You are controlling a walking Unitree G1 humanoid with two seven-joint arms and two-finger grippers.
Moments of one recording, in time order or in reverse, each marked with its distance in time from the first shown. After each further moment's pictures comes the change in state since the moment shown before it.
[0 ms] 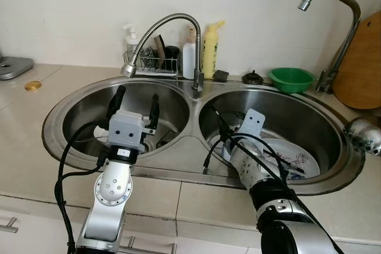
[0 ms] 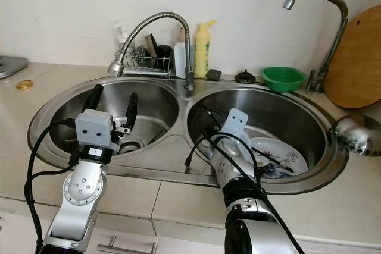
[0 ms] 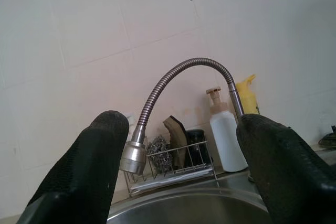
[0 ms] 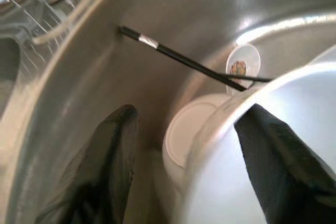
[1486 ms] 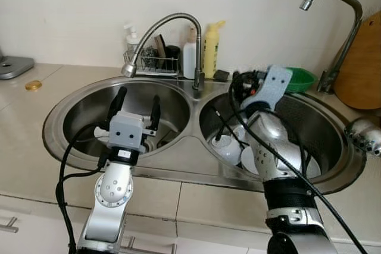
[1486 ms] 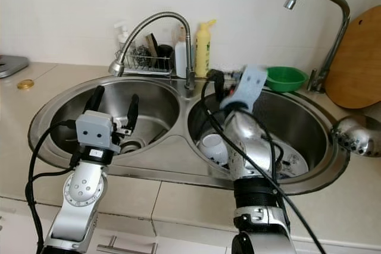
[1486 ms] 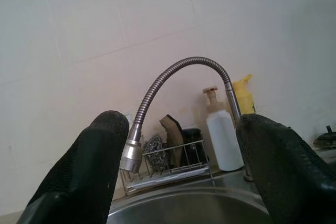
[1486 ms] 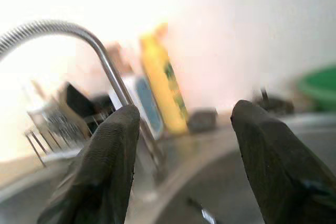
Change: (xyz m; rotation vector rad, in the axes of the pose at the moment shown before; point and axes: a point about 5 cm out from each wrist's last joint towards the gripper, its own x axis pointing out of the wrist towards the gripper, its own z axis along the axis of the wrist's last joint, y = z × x) left arm -0.002 -0.002 -0.001 -0.019 -0.001 -0.008; right arm -0.048 0.027 0.096 -0.128 -0.541 0.264
